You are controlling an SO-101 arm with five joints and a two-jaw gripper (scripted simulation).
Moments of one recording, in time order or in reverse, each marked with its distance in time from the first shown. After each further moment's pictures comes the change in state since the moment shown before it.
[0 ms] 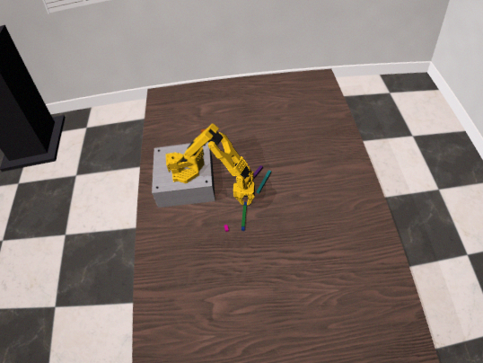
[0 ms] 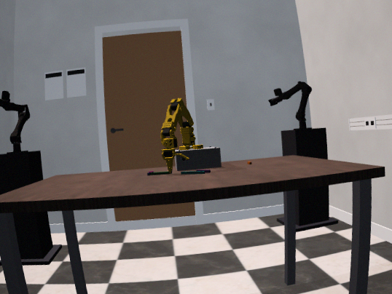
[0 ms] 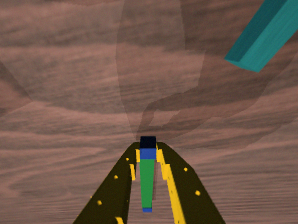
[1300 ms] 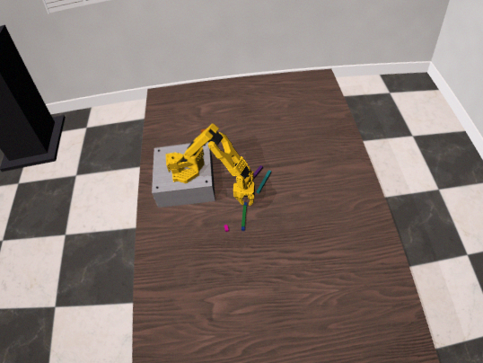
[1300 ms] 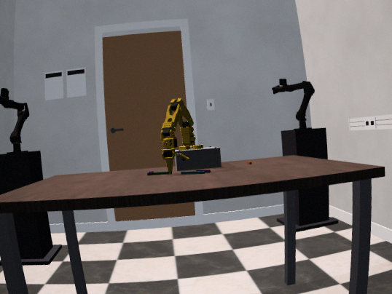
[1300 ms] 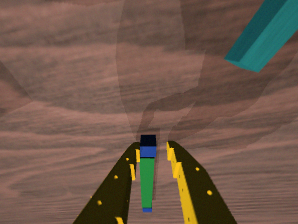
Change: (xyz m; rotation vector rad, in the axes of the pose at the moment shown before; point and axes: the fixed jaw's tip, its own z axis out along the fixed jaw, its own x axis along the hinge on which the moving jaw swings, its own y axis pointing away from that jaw) arm 0.000 0.000 0.000 0.000 0.000 0.000
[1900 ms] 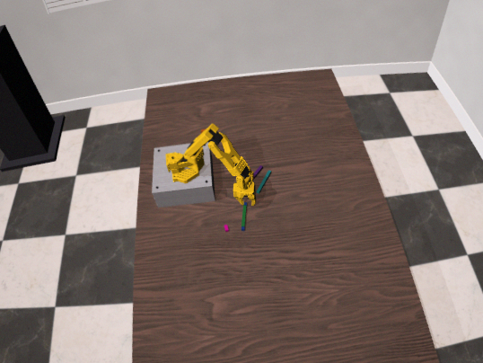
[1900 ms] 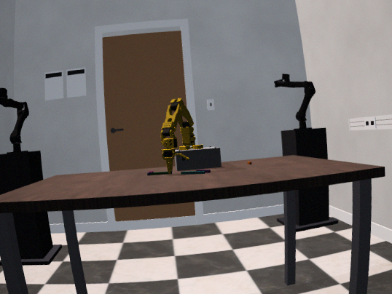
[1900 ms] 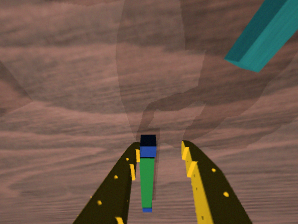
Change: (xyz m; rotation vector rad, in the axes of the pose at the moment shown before) arm 0.000 0.000 0.000 0.000 0.000 0.000
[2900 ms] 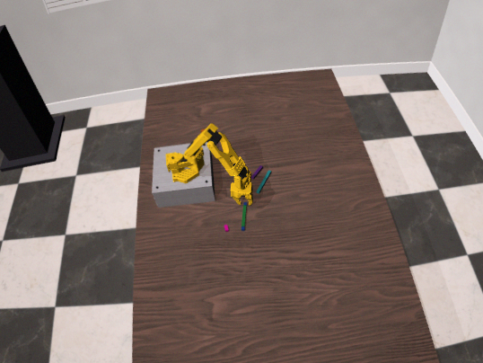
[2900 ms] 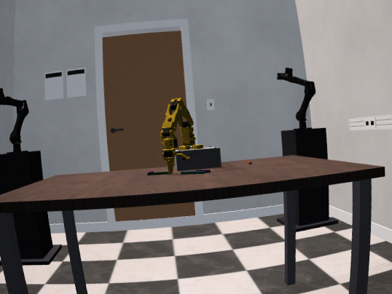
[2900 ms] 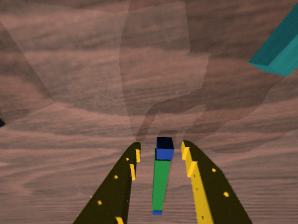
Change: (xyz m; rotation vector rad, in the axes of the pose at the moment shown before) arm -0.001 0.011 0.000 -0.025 -0.011 0.000
